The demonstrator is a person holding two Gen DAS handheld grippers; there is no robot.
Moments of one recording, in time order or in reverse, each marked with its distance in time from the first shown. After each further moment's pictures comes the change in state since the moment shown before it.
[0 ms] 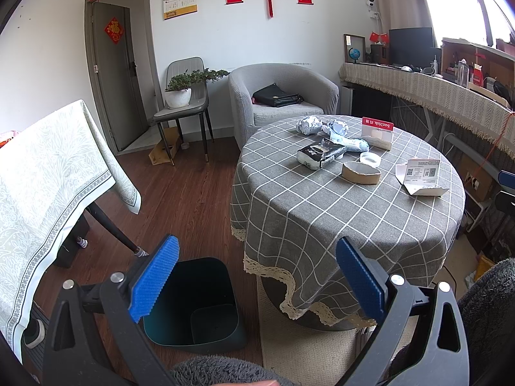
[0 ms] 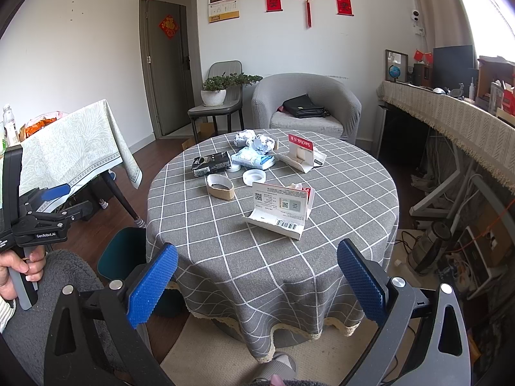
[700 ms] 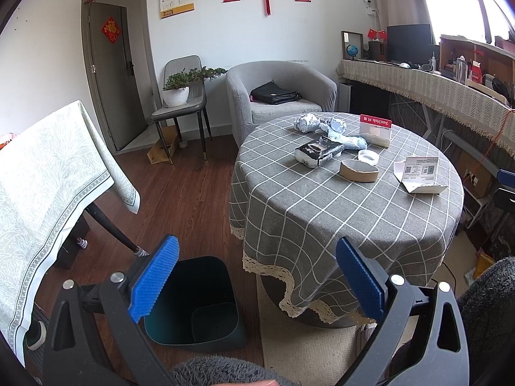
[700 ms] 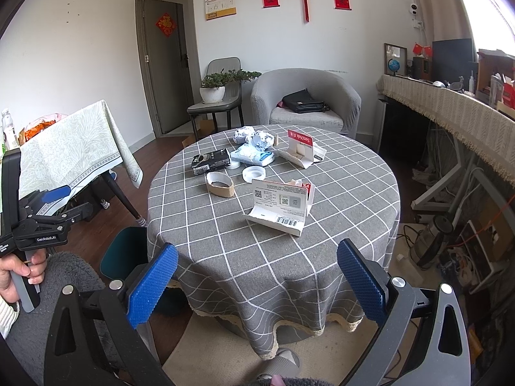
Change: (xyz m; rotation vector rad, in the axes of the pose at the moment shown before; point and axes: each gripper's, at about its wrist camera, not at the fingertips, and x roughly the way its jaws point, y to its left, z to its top) left arm 0.001 0.005 0.003 0.007 0.015 -0.011; right arm 0.003 -0.002 0.001 0.027 0.028 0.000
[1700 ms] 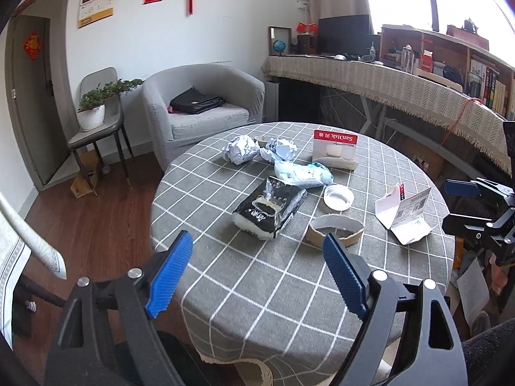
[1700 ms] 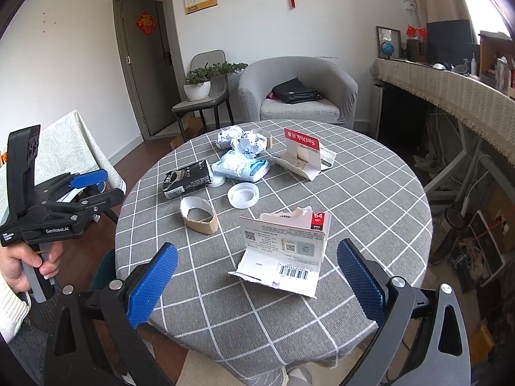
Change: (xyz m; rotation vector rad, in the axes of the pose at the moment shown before) left arm 0.129 -0.029 0.087 0.181 -0.018 -0.347; right arm 0.099 -0.012 0.045 0.078 0.042 0.011
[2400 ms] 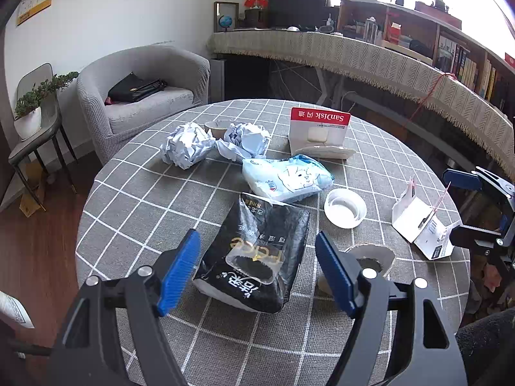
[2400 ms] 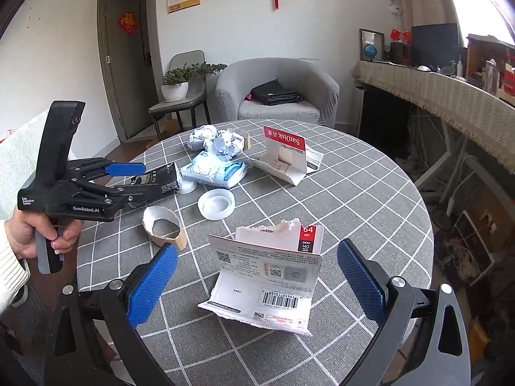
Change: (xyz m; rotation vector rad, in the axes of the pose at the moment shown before) left arm 0.107 0.006 0.027 0.105 0.116 -0.241; right arm 0.027 0.000 0.001 -0.003 -0.035 -0.147
